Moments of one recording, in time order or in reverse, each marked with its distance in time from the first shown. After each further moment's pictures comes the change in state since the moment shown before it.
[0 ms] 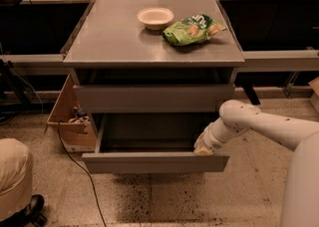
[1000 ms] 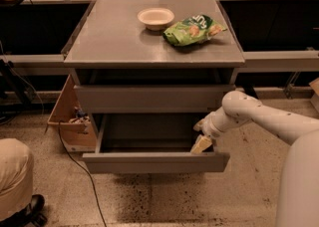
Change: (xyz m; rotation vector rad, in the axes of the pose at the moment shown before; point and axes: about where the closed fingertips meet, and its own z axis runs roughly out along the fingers) arm -0.022 -0.049 -0.018 0.081 -0.087 0.019
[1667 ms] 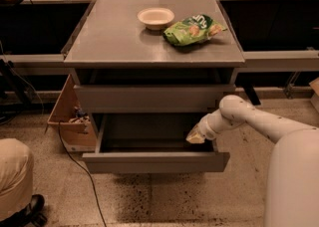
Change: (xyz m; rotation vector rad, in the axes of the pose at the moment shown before) arm -0.001 -0.020 0.036 -0.005 -0.080 0.089
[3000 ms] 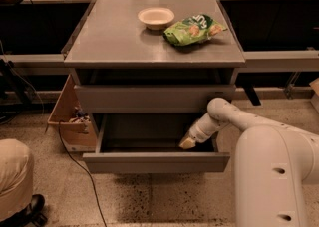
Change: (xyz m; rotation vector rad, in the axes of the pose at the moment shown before) arm 0.015 -0.002 0.064 -0.133 0.041 0.124
